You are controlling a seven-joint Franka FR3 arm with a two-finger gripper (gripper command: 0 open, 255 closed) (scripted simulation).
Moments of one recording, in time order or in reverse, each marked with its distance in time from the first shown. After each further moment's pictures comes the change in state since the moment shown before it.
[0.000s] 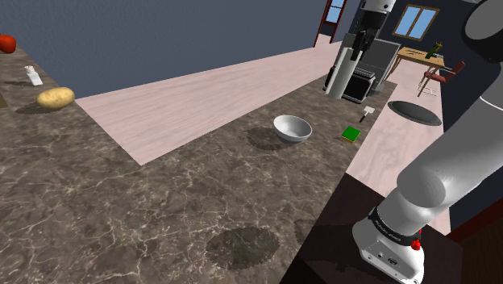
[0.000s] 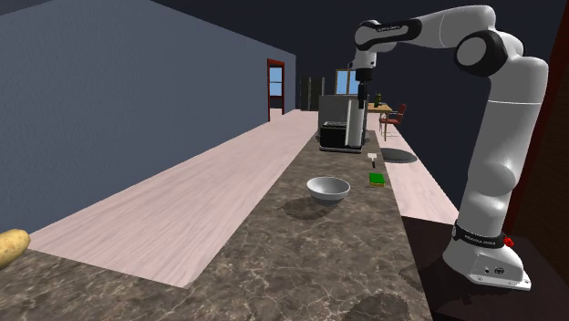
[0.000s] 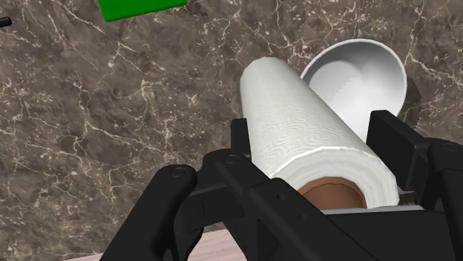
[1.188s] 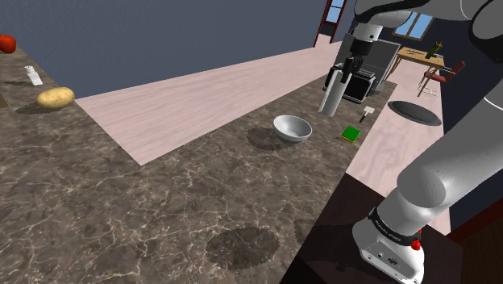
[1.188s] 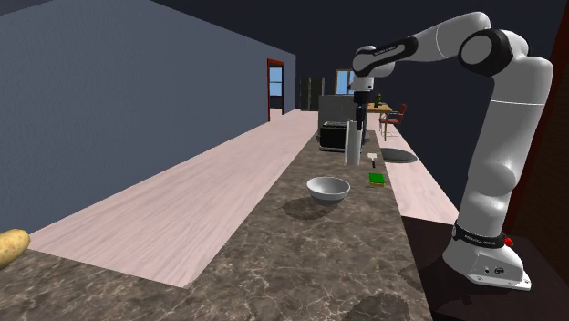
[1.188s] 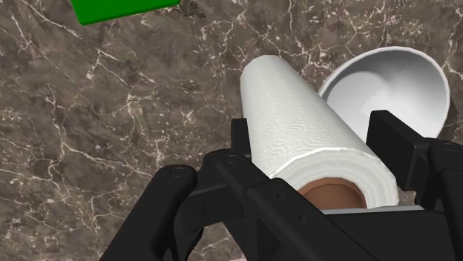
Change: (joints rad) arm 0.002 -0.031 0.003 -0.280 -0.010 0.251 0.004
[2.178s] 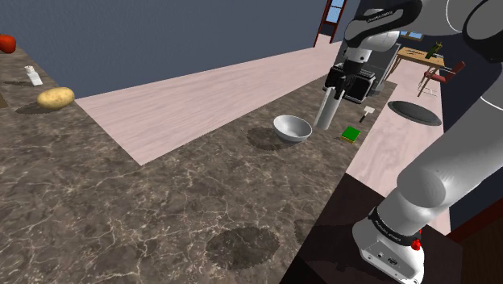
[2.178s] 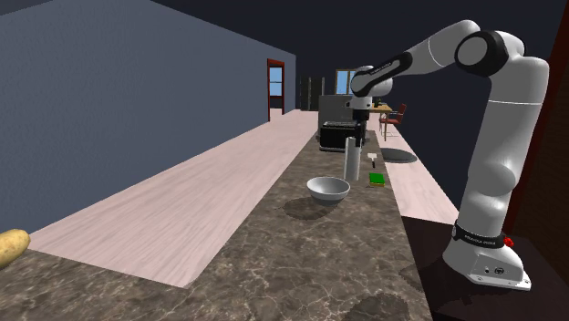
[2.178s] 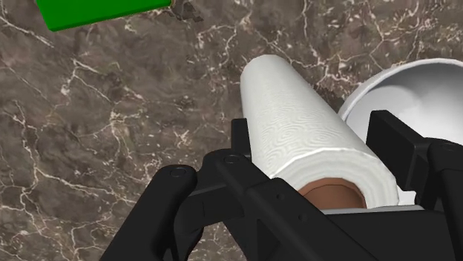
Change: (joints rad) arm -0.002 0.025 -0.003 -0.172 0.010 0.196 -0.011
